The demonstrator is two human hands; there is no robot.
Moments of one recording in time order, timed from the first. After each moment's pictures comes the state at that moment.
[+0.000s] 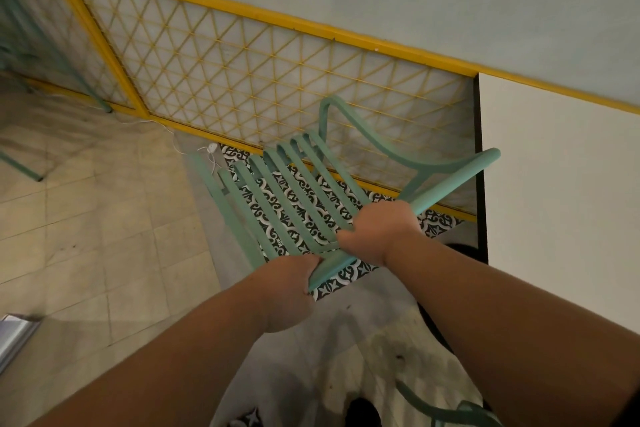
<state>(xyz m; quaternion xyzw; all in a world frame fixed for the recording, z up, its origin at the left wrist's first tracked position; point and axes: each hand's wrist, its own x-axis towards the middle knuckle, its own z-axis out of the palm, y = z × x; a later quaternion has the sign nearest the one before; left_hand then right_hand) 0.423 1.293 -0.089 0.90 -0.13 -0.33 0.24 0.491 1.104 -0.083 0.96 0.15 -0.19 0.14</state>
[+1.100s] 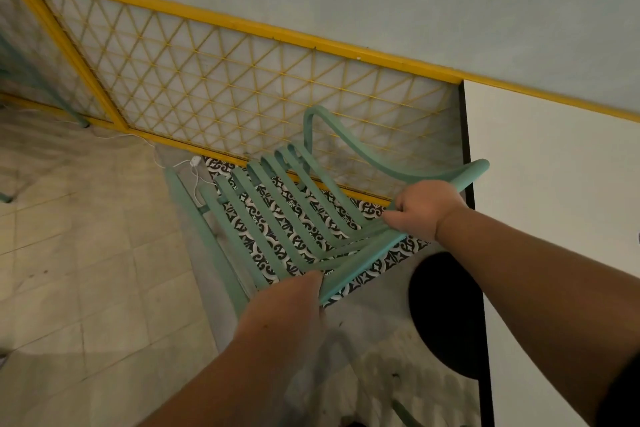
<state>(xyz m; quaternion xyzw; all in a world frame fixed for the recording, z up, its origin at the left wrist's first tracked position) 0.424 1.246 -0.096 0.96 -0.10 -0.18 0.21 0.560 0.986 -0.089 0.97 0.11 -0.15 0.13</state>
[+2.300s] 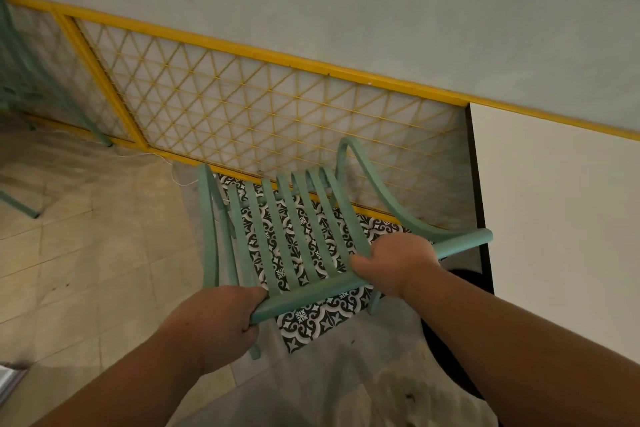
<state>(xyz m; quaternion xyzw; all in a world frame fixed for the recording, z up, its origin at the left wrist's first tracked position) 0.446 1.373 -0.094 0.95 -0.19 -0.24 0.09 0.506 1.078 -0.087 0.97 0.08 -0.21 0.08</state>
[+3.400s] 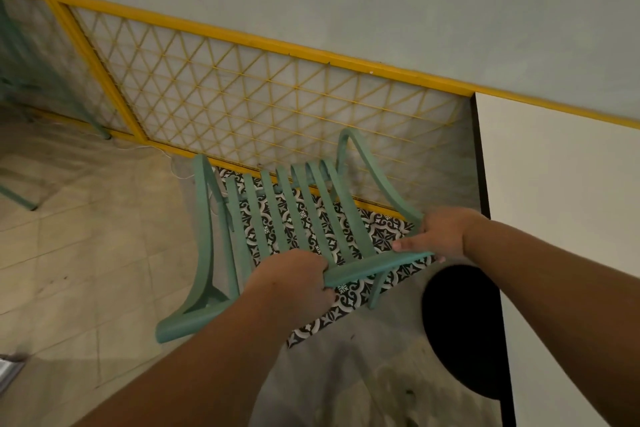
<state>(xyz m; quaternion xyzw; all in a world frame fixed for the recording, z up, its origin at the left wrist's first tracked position) 0.477 1.265 -0.089 0.95 -0.17 -0.22 0.11 0.545 0.989 -0.078 0.95 0.06 -0.31 0.00</state>
